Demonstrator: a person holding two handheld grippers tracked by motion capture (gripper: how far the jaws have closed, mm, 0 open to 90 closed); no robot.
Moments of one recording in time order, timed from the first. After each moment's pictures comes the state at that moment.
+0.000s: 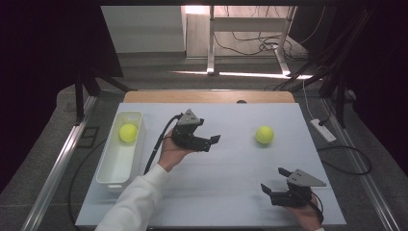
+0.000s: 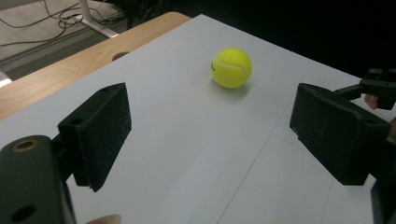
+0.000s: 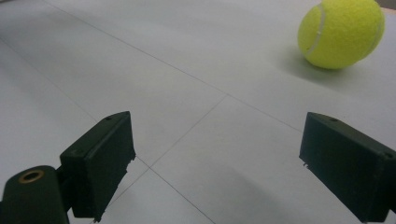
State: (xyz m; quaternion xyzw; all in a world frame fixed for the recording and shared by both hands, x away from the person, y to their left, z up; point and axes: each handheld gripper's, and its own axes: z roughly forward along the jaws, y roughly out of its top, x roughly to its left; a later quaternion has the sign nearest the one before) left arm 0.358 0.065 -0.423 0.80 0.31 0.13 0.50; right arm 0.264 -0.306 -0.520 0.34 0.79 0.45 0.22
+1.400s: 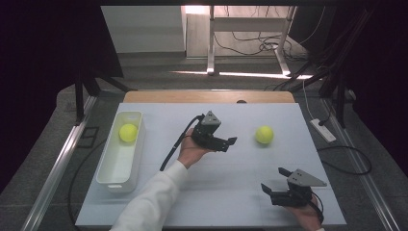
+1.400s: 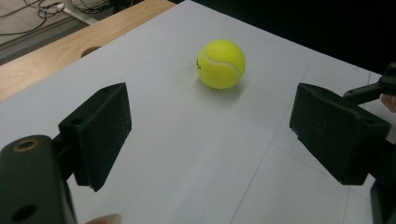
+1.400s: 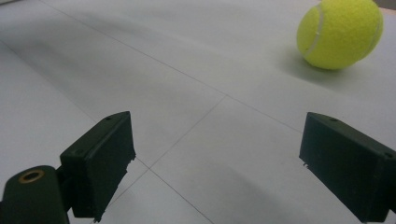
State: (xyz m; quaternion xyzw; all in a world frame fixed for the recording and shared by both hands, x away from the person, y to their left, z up) left arm 0.380 0.012 -0.443 0.82 0.30 0.12 0.48; right arm 0.264 -0.307 -0.519 0.34 0.79 0.46 0.22
